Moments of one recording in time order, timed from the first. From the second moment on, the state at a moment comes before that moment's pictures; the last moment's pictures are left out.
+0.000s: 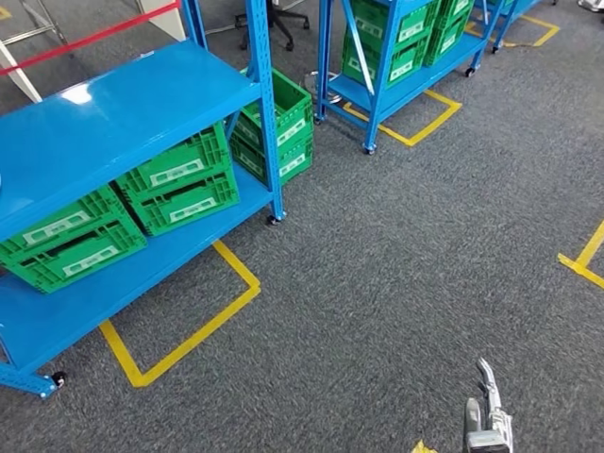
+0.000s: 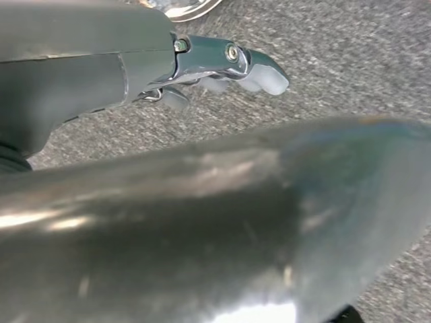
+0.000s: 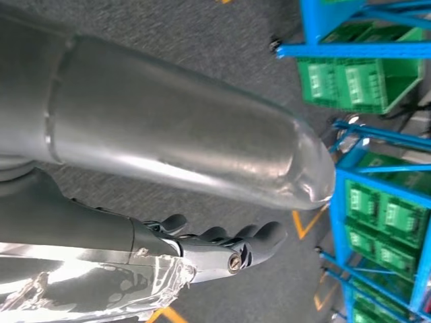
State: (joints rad) left arm 0.02 -0.02 0.76 -0.23 -0.97 0.07 -0.48; right arm 0.53 0.24 -0.15 -1.65 0.41 -0.11 -0.51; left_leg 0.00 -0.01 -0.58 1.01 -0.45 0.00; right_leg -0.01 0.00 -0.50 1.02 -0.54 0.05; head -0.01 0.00
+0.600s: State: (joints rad) left arm 0.01 -0.01 0.84 -0.23 -1.00 0.05 -0.48; right arm 0.15 0.26 -0.83 -0.76 0.73 -0.06 -0.54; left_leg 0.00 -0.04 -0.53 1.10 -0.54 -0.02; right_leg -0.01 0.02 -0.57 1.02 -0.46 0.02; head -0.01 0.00
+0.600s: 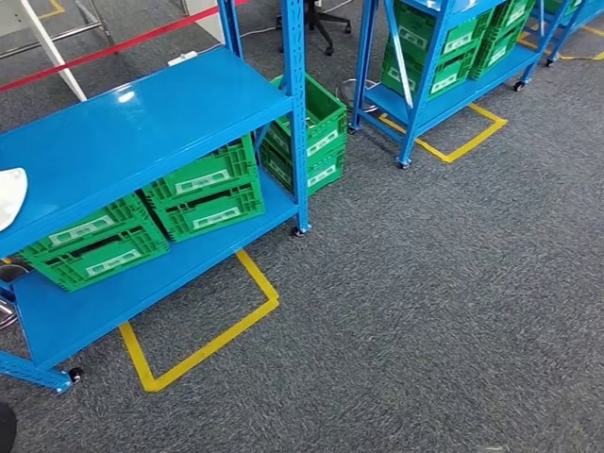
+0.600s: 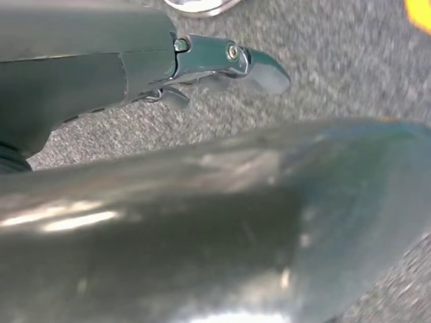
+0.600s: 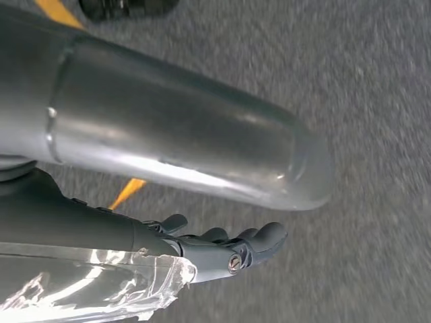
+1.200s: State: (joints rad) left arm 0.01 0.00 0.88 -0.23 -1.00 0.04 -0.47; right arm 0.04 0.20 -0.92 -0.46 0.78 -0.10 -0.53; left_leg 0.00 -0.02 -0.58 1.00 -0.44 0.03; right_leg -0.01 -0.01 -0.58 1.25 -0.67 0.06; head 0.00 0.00
